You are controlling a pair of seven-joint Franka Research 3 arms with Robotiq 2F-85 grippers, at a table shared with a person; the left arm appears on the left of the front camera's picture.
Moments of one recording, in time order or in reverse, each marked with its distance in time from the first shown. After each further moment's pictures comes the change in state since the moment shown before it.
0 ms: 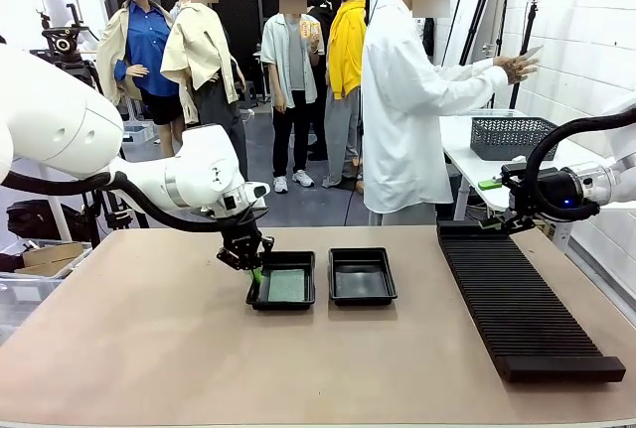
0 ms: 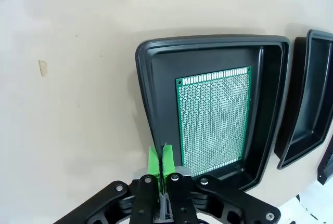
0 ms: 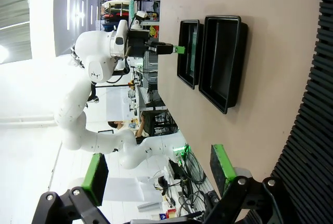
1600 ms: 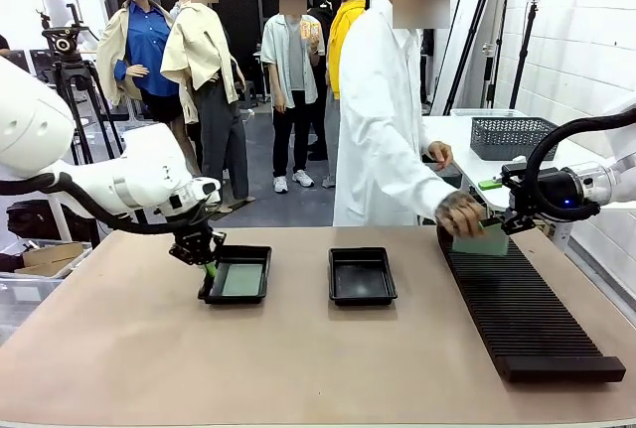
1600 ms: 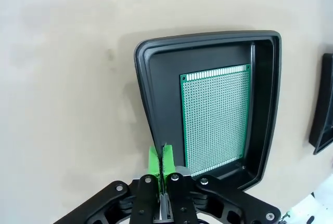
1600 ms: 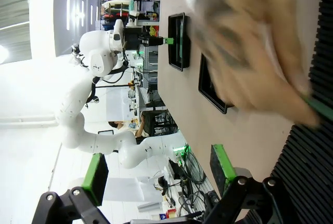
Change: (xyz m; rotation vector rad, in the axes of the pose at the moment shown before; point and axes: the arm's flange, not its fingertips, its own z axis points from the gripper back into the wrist) left arm 0.002 0.111 0.030 0.003 -0.076 -0.014; right arm 0.000 0.000 0.000 0.000 -0.001 0.000
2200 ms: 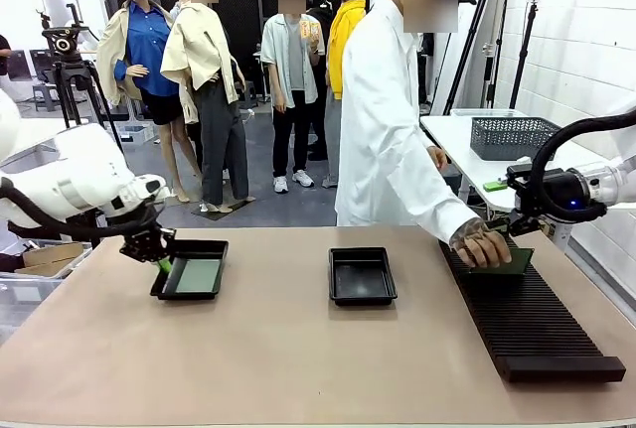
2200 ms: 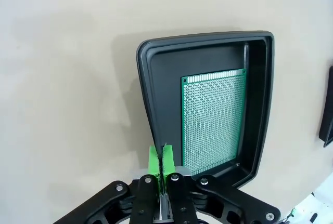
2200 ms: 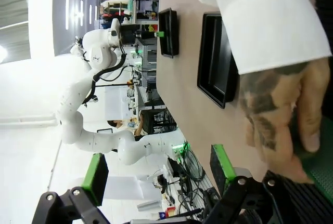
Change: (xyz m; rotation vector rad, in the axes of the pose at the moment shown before) left arm -0.003 0.105 0.031 -0.045 -0.065 0.040; right arm -0.011 0.000 0.009 -0.012 0.003 -0.006
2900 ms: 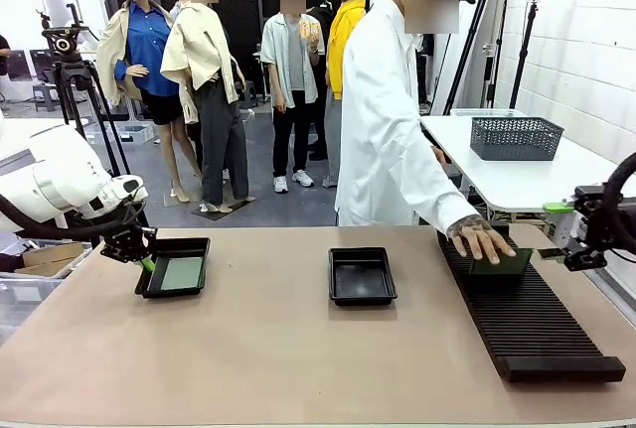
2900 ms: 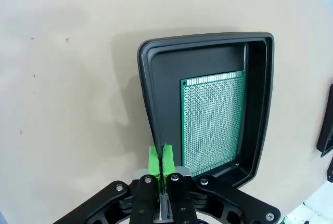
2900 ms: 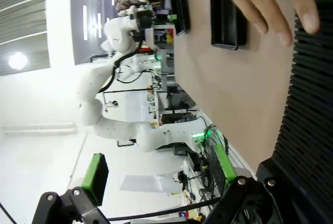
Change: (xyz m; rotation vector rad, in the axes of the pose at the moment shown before) left arm 0.004 0.040 0.007 -0.018 -0.021 0.078; right arm -0.136 -0.002 0.043 0.111 -0.082 -0.050
